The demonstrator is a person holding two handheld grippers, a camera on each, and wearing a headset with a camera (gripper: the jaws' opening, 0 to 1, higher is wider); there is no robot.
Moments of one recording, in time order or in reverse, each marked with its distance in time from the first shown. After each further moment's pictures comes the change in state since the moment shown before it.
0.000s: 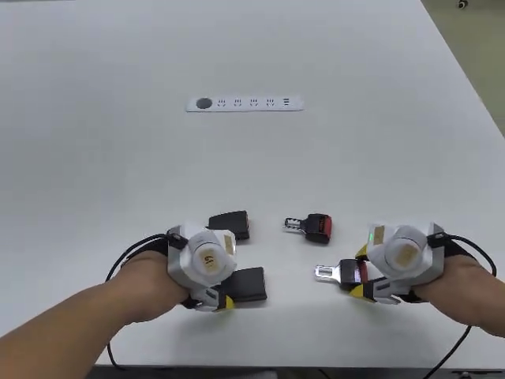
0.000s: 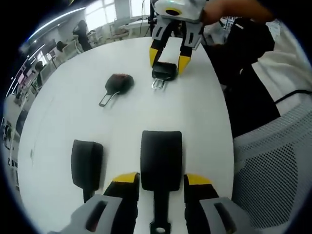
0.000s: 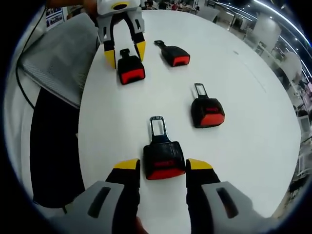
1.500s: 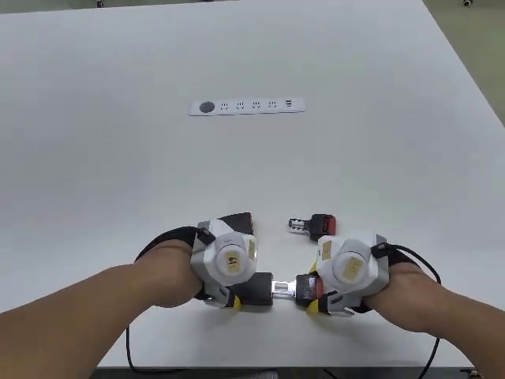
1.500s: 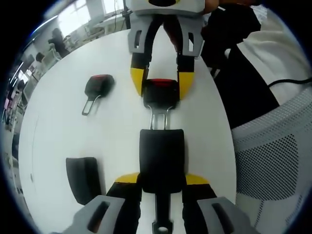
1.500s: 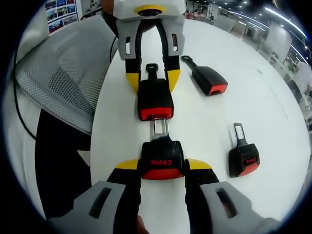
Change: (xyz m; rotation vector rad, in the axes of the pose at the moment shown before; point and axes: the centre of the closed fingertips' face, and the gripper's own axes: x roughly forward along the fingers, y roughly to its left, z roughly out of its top) left arm 0.012 -0.001 -0.002 0.148 0.095 -0.071; right arm 0.039 0.048 0.067 -0.060 -0.090 0.106
